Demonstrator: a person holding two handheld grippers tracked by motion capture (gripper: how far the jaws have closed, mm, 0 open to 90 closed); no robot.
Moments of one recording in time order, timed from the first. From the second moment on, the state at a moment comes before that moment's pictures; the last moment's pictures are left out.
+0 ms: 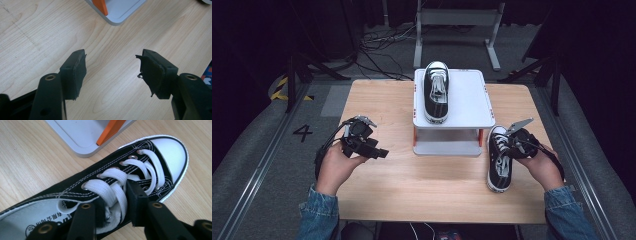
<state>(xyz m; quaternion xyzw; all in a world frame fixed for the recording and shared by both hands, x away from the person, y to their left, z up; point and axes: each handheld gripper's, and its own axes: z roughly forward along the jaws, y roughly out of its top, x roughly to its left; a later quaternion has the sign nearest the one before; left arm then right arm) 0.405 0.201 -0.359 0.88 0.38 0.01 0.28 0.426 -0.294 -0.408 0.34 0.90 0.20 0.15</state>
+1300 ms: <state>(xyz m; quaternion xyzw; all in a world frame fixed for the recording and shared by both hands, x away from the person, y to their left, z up) 0.411 0.218 -0.357 0.87 0.39 0.01 0.30 0.445 -0.319 -0.279 0.40 0.87 0.20 0.20</state>
